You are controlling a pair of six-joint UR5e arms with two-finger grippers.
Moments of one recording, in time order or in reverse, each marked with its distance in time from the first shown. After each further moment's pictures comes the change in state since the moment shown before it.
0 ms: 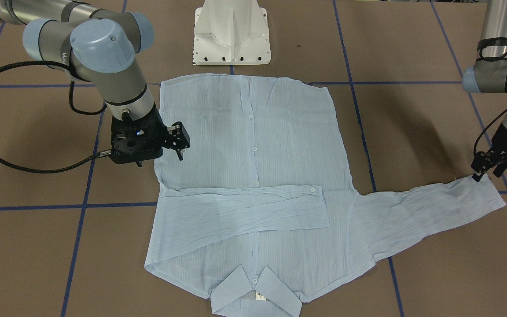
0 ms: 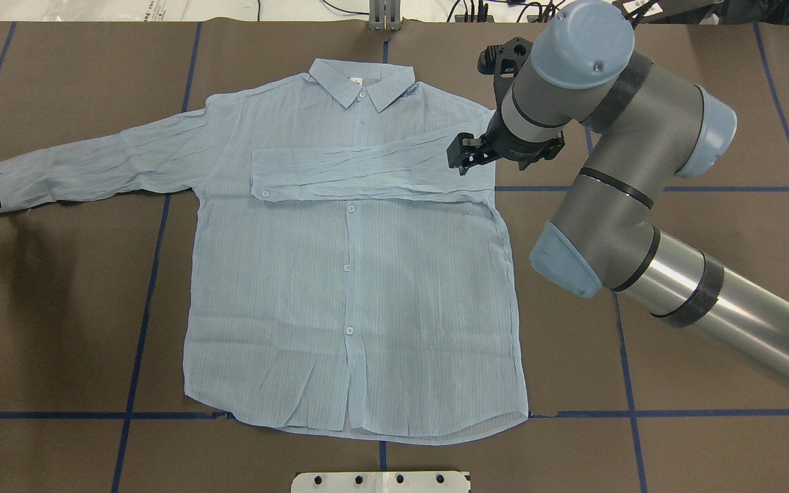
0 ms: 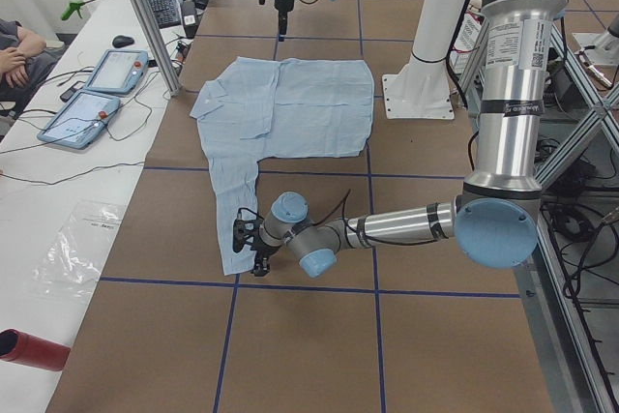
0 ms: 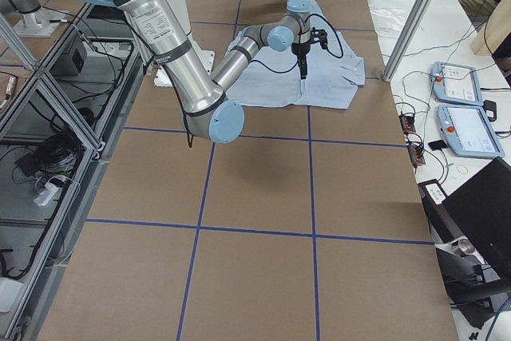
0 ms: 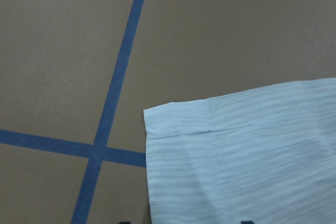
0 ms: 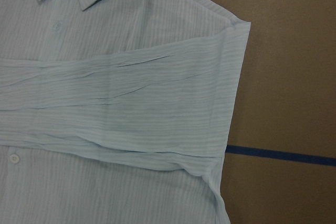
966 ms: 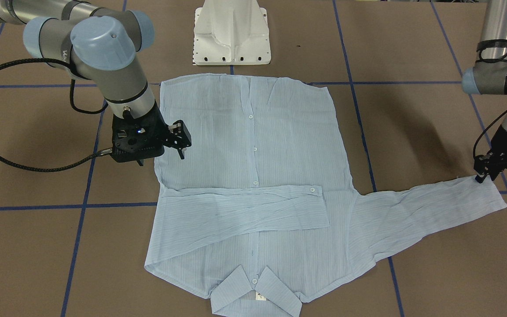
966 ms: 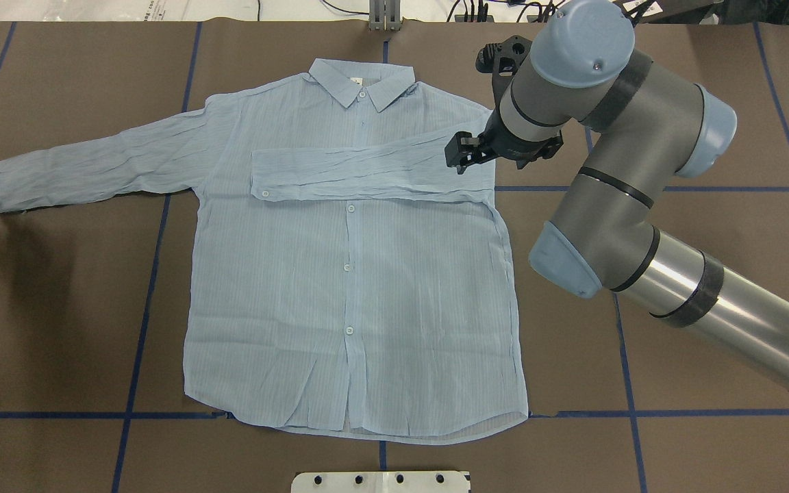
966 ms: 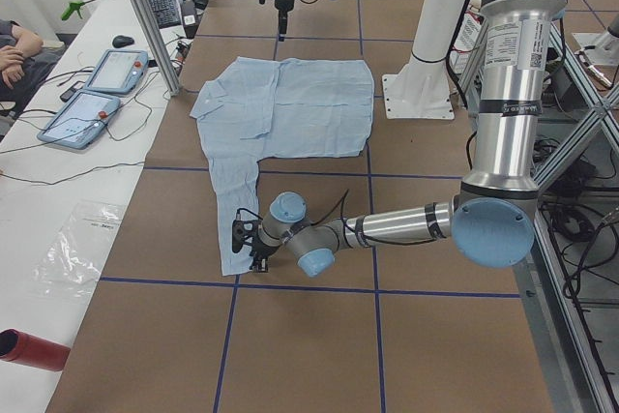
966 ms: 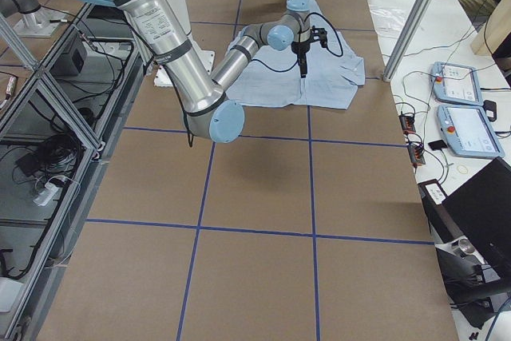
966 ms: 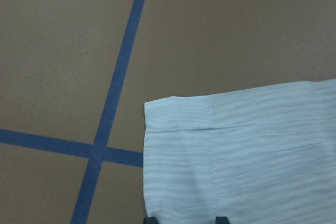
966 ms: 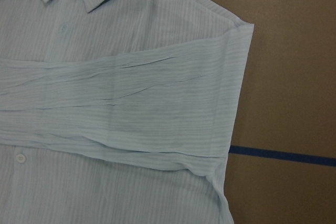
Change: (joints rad) left arm 0.001 -0.012 0.007 0.008 -0.002 -0.003; right arm 0.000 0.002 0.006 0.000 0.001 0.002
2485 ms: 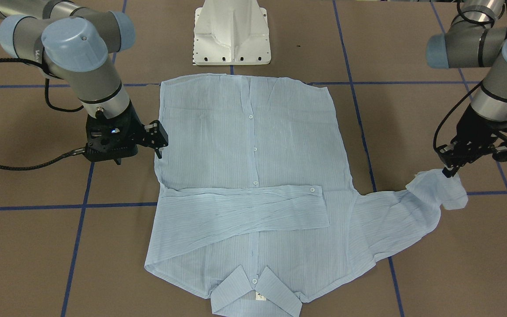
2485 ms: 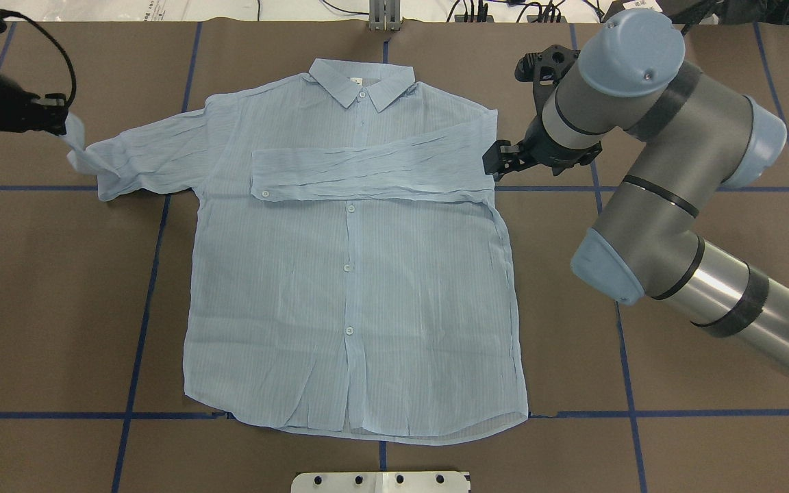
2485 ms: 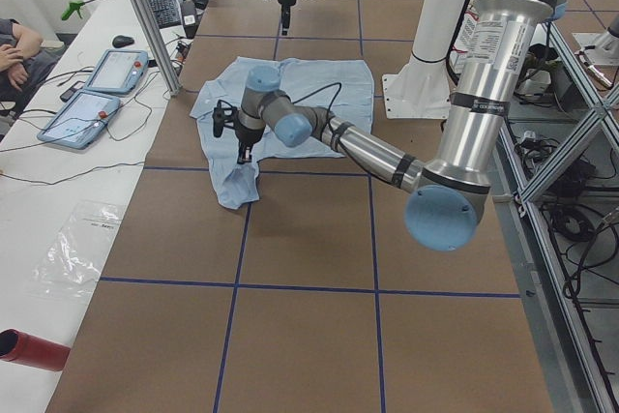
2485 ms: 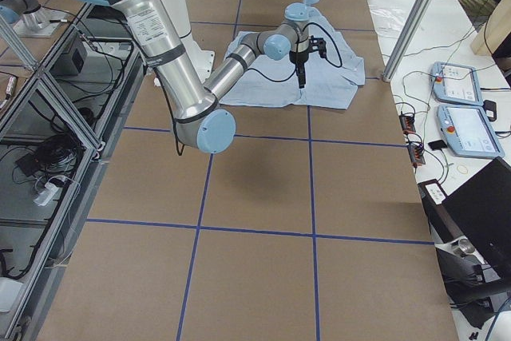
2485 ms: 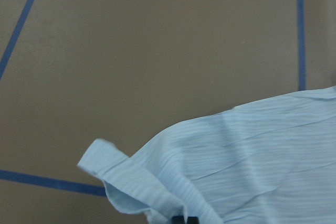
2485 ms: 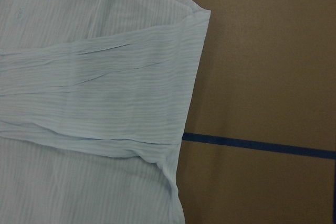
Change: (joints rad) left arm -0.005 -0.274 -0.564 0.878 -0.080 -0.036; right arm 0.039 -0.117 0.062 0.002 0.017 -0.056
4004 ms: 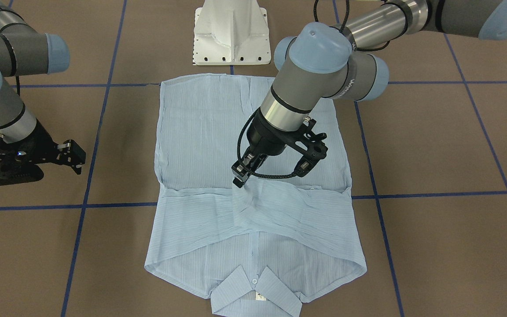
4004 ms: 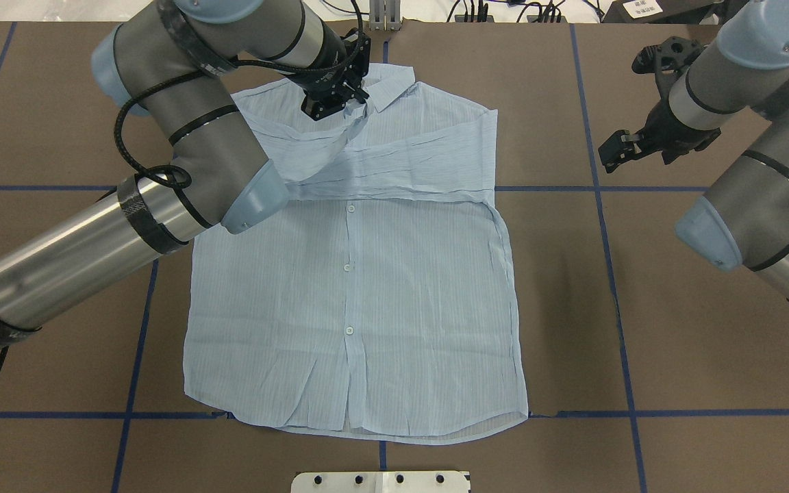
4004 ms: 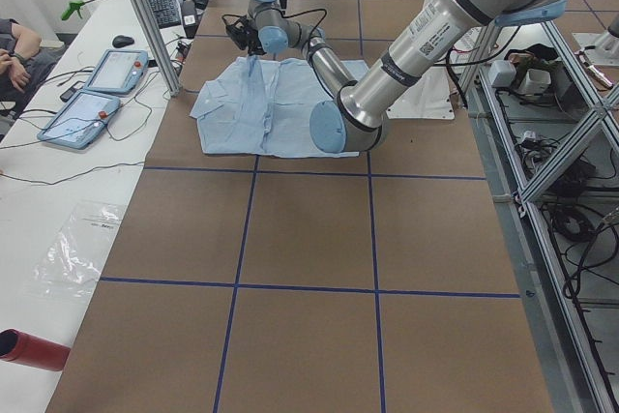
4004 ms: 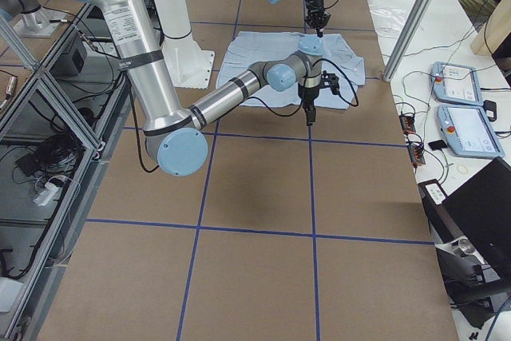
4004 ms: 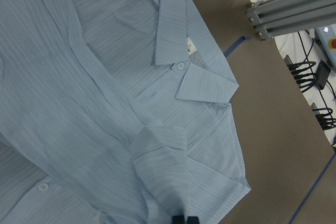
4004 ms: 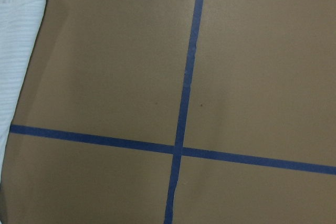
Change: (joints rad) left arm 0.302 -0.592 0.405 -0.308 0.022 -1.082; right arm 0.166 -0.177 -0.020 0.012 0.085 -0.215
